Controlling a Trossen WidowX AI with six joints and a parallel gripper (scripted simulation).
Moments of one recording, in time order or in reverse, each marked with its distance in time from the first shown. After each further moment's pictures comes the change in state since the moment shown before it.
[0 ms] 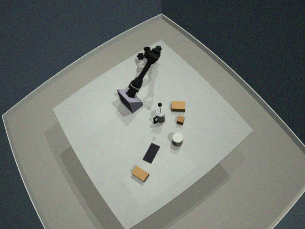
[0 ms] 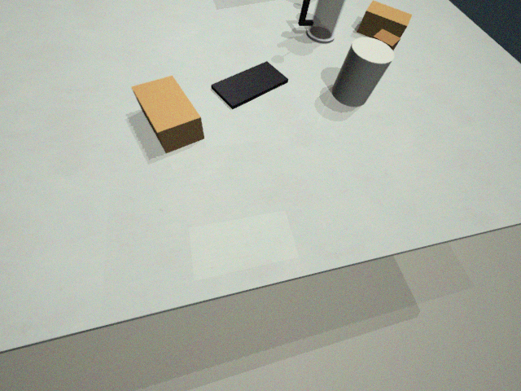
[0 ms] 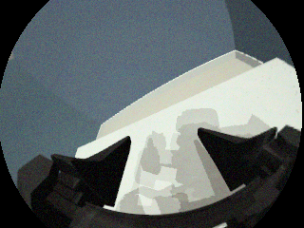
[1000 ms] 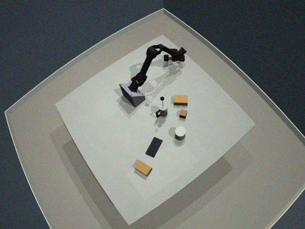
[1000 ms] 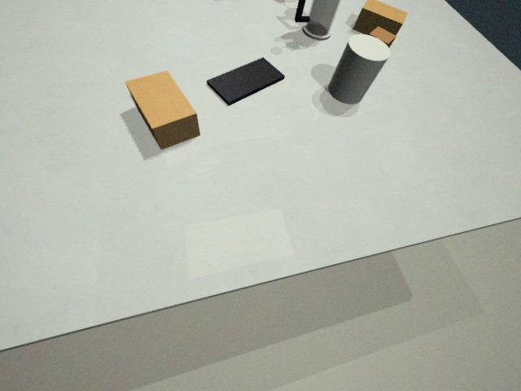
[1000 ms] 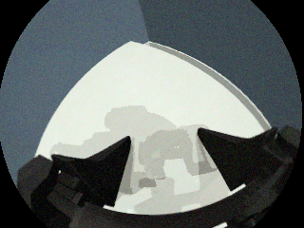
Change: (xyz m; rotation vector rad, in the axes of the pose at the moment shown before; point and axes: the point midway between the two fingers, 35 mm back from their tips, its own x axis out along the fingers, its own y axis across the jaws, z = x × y) arm -0.241 -0.124 -0.093 0.133 0.159 -0.713
